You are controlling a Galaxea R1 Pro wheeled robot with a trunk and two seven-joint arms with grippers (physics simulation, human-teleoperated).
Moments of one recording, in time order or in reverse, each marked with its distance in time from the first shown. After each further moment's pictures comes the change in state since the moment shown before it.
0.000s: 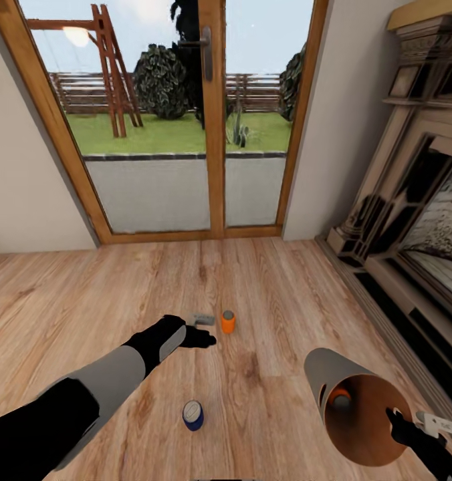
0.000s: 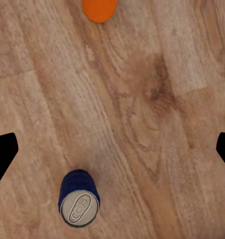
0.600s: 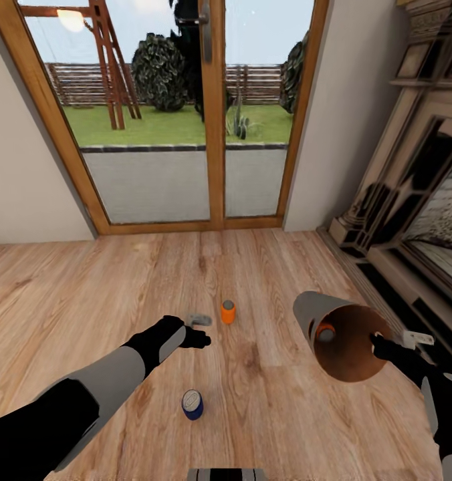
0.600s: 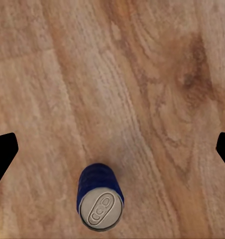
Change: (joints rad) left arm 0.003 0.001 0.003 0.001 -0.010 -0.001 0.084; right arm -0.210 -0.013 0.158 -0.275 0.001 0.305 -0.005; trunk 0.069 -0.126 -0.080
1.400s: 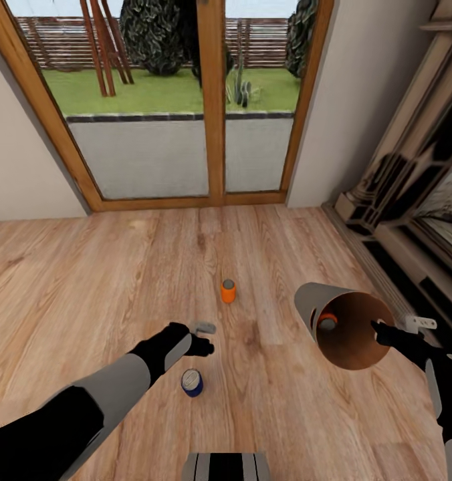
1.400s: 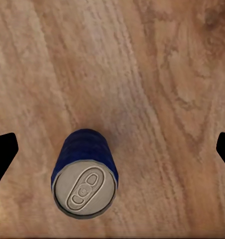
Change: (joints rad) left arm 0.032 -0.029 -0.003 0.000 0.000 0.003 0.046; right arm -0.045 -0.031 0.041 -0.065 0.008 0.105 0.000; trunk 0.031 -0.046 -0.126
